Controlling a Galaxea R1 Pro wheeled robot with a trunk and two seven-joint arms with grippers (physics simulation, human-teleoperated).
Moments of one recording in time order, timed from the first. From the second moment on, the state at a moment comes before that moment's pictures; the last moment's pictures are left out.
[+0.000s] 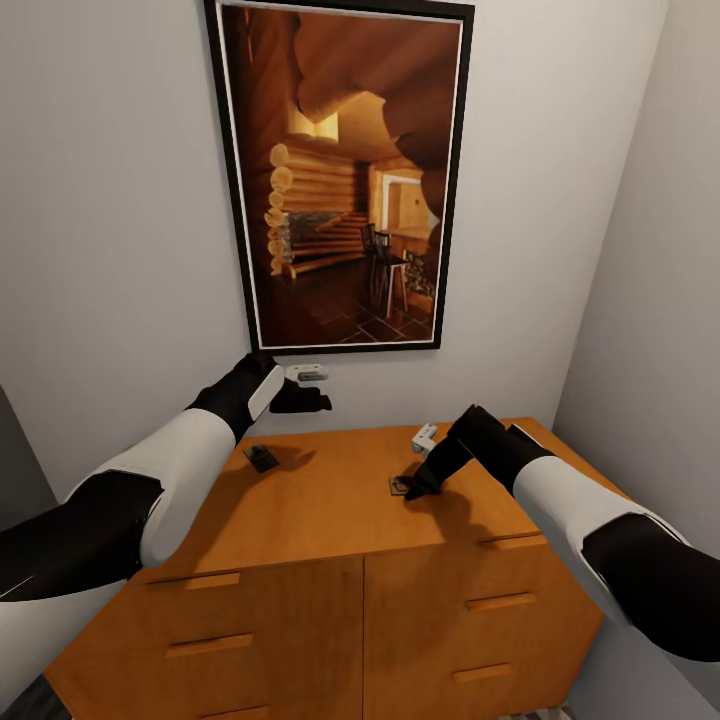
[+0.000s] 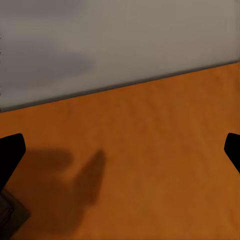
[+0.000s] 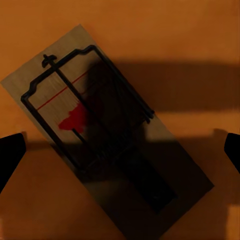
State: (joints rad) left arm -1.34 -0.11 -0.15 -0.35 0.25 0.85 -0.03; right arm -1.19 -0.02 0.53 -0.38 0.36 0.61 0.95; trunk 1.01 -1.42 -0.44
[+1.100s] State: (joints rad) left arm -1.34 -0.11 -0.15 -0.35 0.25 0.85 -0.03; right arm -1.19 -0.02 0.53 -0.38 0.35 0.61 0.95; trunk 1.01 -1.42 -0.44
